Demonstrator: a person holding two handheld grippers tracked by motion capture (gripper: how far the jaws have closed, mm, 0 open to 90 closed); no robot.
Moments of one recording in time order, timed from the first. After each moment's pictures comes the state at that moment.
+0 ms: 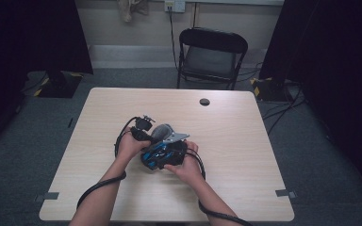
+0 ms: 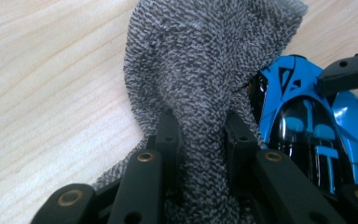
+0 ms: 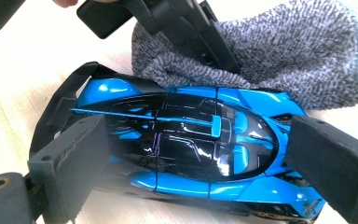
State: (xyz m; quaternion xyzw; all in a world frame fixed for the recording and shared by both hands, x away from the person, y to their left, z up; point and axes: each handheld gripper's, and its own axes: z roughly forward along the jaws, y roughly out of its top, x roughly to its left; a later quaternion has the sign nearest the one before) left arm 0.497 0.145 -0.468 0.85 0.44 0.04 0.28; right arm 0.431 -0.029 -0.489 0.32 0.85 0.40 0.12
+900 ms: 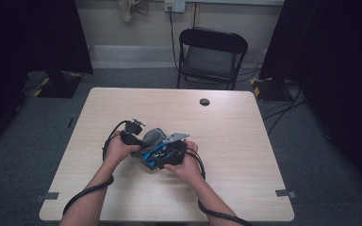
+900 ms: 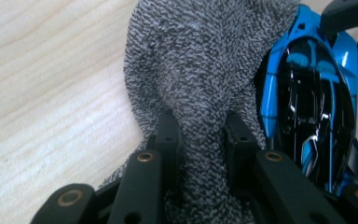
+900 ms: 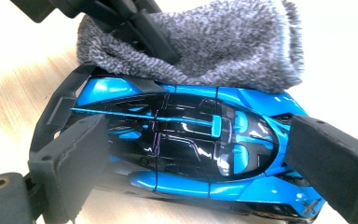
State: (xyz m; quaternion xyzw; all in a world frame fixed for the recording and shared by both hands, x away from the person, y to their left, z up) left arm 0.479 0.177 -0.465 0.86 0.44 0.02 0.27; right arm 0.431 -0.029 -0.488 0.32 0.85 0.40 0.12
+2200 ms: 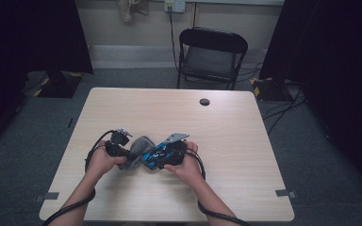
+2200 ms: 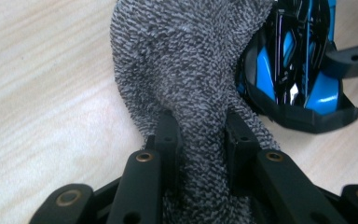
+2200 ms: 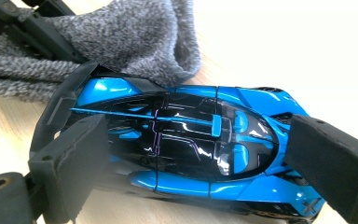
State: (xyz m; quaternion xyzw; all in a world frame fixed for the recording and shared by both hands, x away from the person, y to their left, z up) left arm 0.433 0.213 -0.460 0.87 0.43 0.01 0.26; right arm 0.430 -0.029 -0.488 0.32 0.85 0.40 0.12
